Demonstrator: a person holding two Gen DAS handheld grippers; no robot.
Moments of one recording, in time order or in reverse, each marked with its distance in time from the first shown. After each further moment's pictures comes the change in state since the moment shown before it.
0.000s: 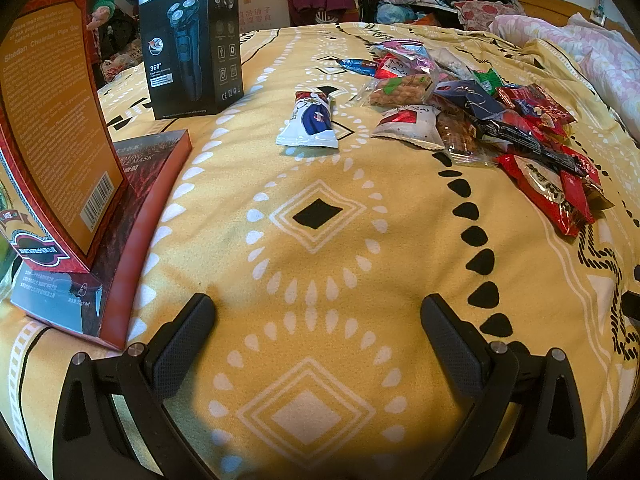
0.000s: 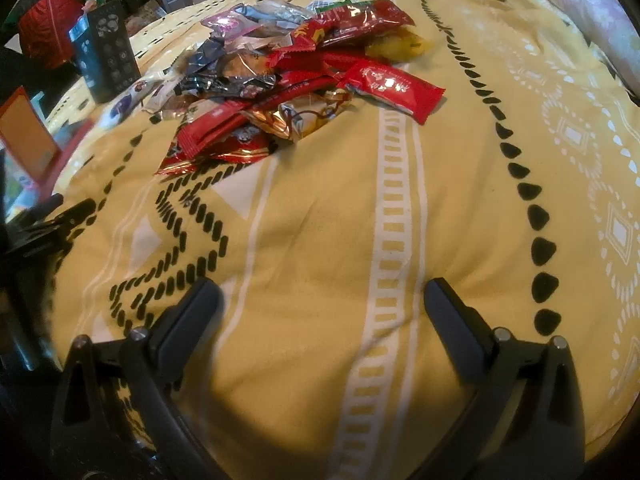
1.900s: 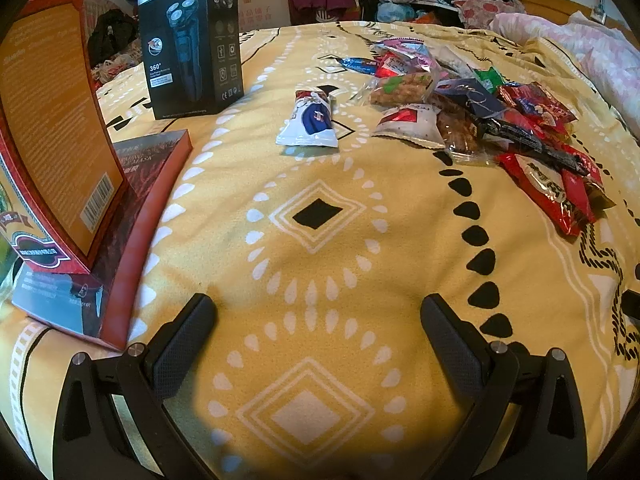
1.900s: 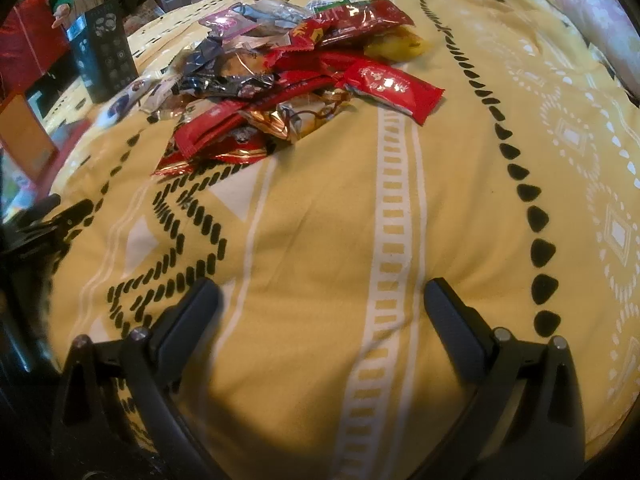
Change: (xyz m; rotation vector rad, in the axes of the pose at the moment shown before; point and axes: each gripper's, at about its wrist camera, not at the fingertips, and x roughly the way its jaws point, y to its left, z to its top) left arm 0.001 -0.002 0.002 0.004 0.004 0.008; right arm -0.003 -0.002 0.000 -0.002 0.009 -0.015
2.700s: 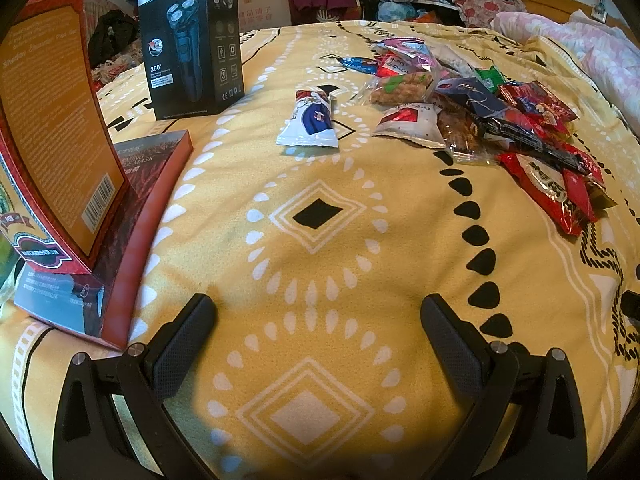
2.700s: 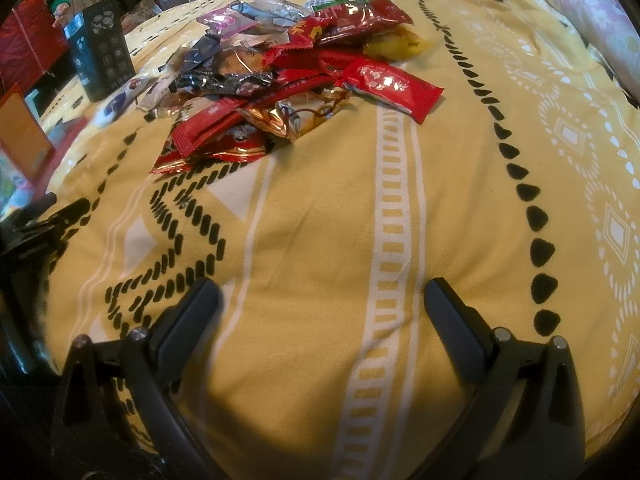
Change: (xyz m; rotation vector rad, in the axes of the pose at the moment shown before) left arm 0.000 0.000 0.000 0.000 0.002 0.004; right arm 0.002 0.002 0.001 -0.004 0.007 -0.010
